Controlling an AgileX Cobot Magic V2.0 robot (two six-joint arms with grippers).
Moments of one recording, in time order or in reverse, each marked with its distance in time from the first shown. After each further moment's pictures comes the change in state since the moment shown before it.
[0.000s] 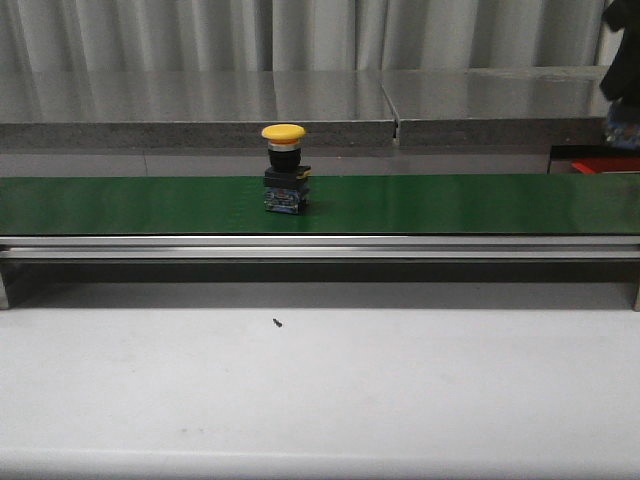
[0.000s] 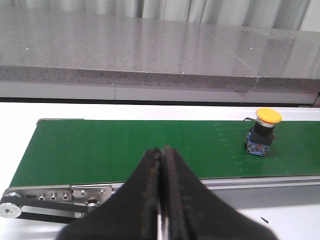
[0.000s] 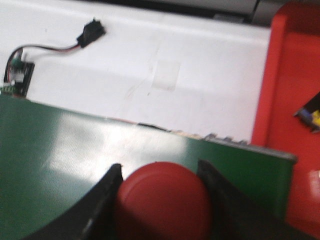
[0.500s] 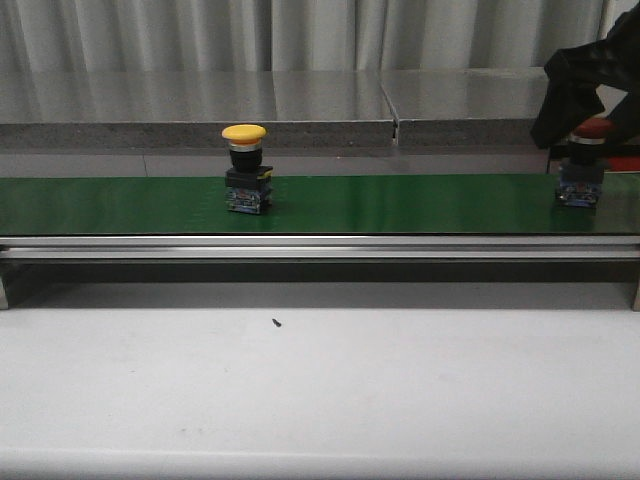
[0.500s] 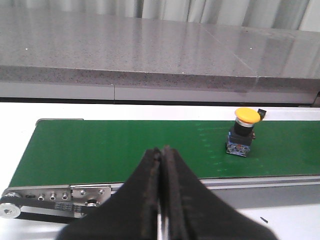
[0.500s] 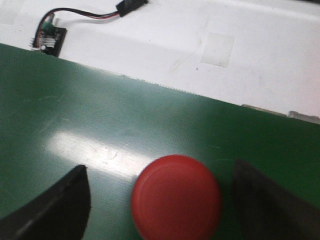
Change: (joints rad) left arm 0.000 0.000 0.000 0.000 0.000 0.000; right arm 0.153 -0.028 0.223 0.006 -0.183 -0.004
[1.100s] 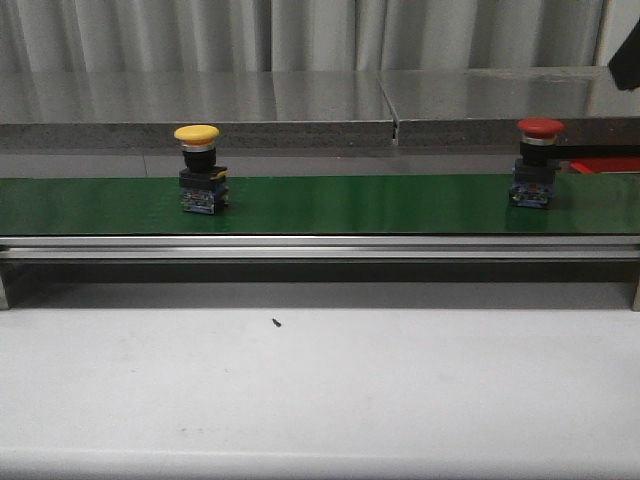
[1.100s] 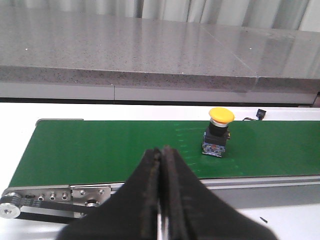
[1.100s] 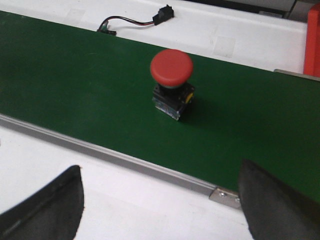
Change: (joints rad) left arm 0.000 0.000 0.000 0.000 0.000 -0.002; right arm 0.014 -0.507 0.352 0.014 0.005 0.000
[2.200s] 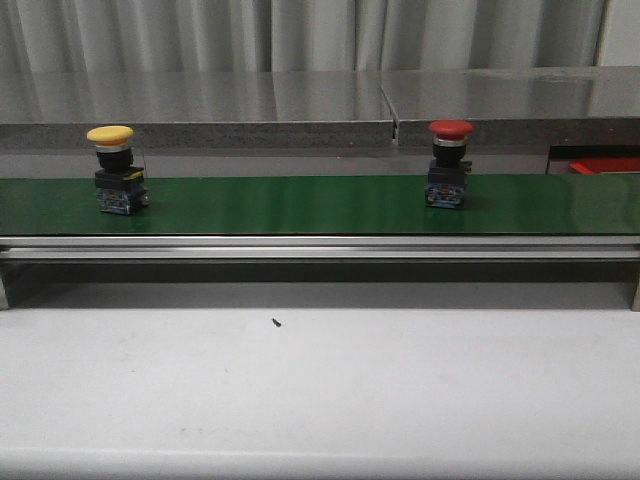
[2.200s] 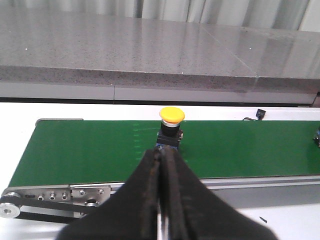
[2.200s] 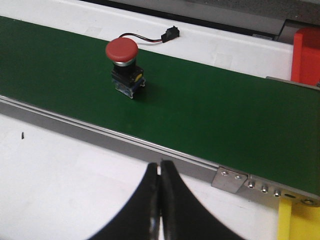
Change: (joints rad) left arm 0.000 0.000 0.000 0.000 0.002 0.000; right arm 0.000 -0.305 0.152 0.000 0.016 0.000
